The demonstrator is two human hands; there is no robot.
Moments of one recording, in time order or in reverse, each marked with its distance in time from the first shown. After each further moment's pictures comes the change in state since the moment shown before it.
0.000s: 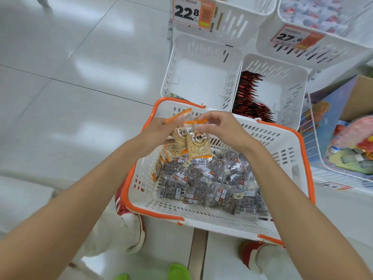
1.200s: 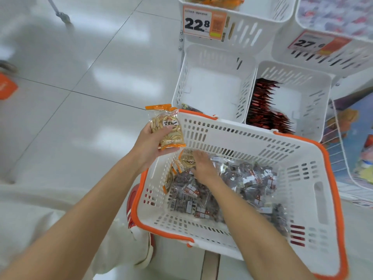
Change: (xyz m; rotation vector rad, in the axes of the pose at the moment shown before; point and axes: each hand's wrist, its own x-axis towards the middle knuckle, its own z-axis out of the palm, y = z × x) left_hand -0.005 -0.004 -0.028 -0.450 0.255 -0.018; right_hand 0.064 0.183 0.122 -0.789 -0.126 0.145
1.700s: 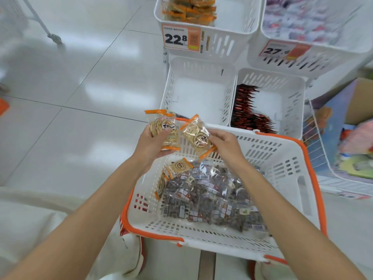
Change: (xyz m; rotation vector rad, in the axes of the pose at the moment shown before) left_hand 0.005 -0.005 0.031 0.146 0.037 0.074; right_hand -0.083 -0.011 -0.169 1.077 0.364 0.088
